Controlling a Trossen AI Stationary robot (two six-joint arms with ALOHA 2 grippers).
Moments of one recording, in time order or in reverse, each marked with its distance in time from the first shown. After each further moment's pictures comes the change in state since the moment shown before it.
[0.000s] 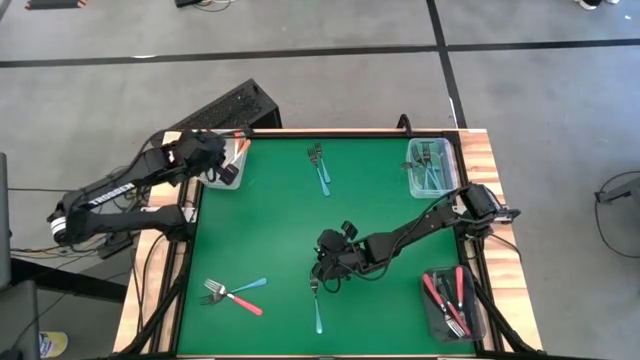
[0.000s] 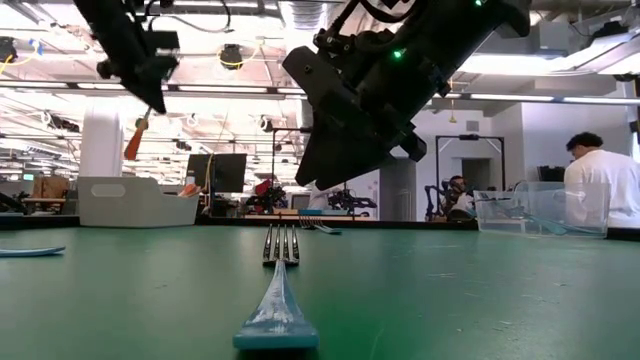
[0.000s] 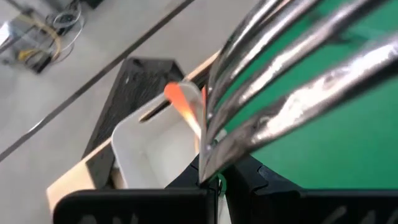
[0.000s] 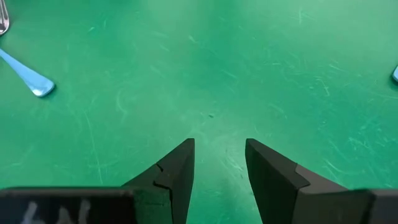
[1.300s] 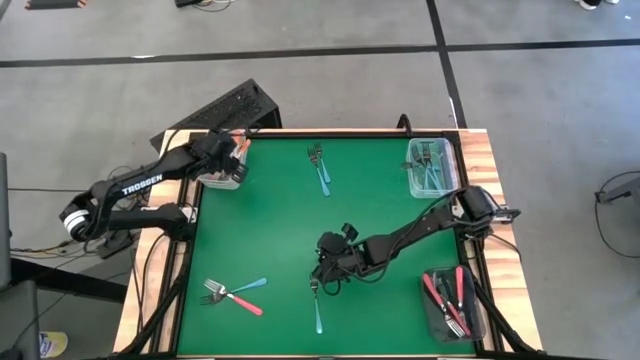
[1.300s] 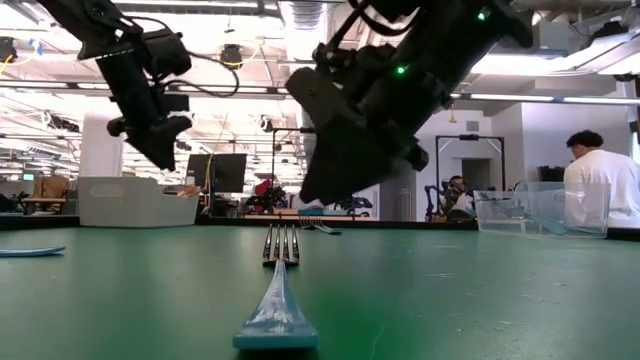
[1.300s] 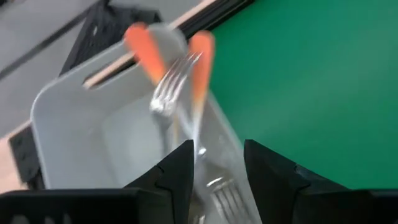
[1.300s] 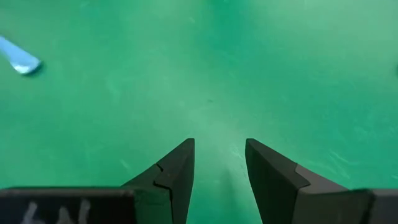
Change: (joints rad) left arm 0.218 0.176 -0.220 0.318 0.206 0.041; right arm 0.005 0.030 -0.002 -0.002 -0.009 -0.014
